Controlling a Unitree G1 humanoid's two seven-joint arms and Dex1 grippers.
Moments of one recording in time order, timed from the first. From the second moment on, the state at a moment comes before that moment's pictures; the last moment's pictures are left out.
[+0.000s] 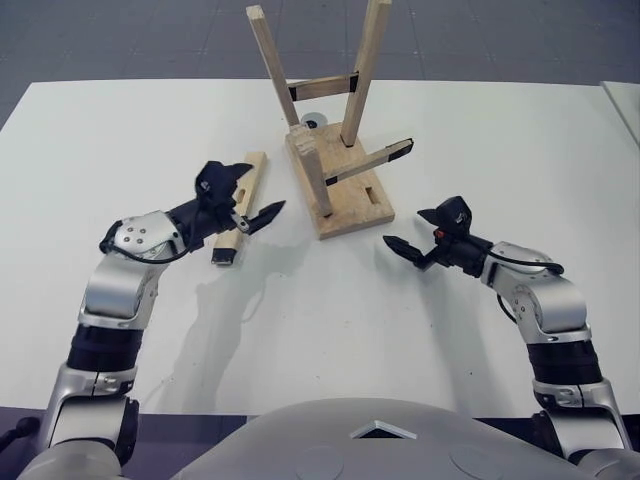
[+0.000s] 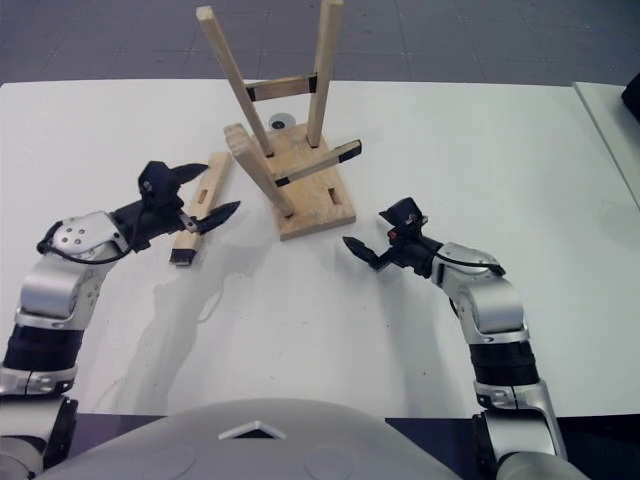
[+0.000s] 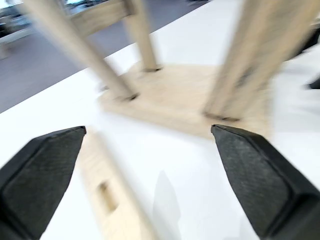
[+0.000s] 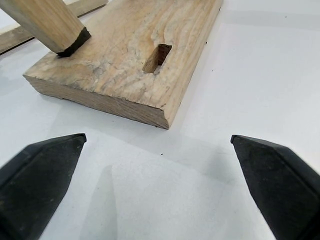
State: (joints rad) left arm -0.08 0.58 -0.01 -0.19 -0.27 0.34 -0.53; right arm -0.07 -0.48 0.02 -0.16 0.33 0.64 0.64
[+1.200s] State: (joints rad) left arm -0.08 0.42 0.15 -0.20 -0.26 0.51 -0.30; right arm -0.12 -0.34 -0.43 -0.61 1.21 1.02 0.23
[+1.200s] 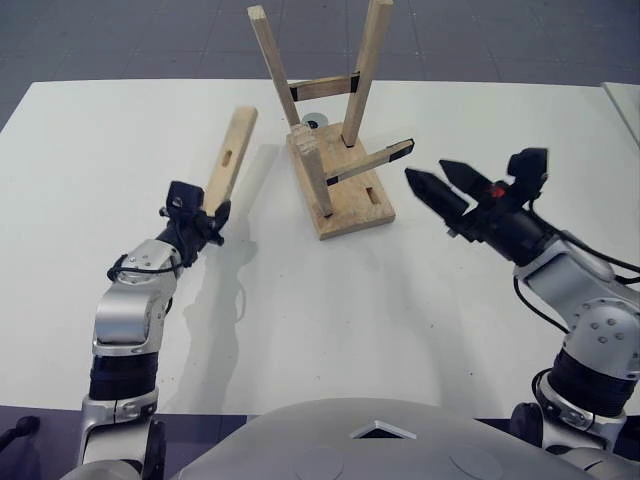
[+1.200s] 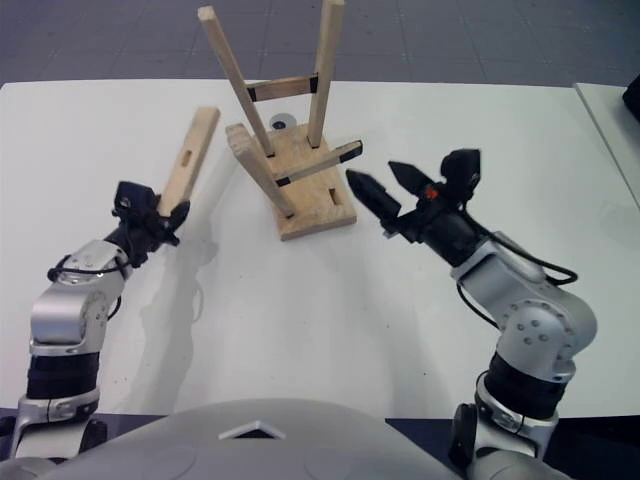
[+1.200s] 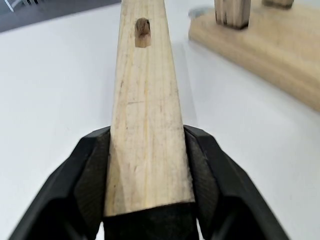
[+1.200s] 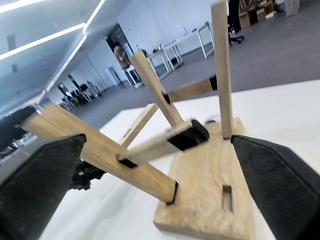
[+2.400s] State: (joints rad) left arm -0.33 0.66 0.25 -0.53 -1.34 0.87 -0.73; right arm -0.64 -0.56 -0.04 -0.44 1.81 0.91 0.17
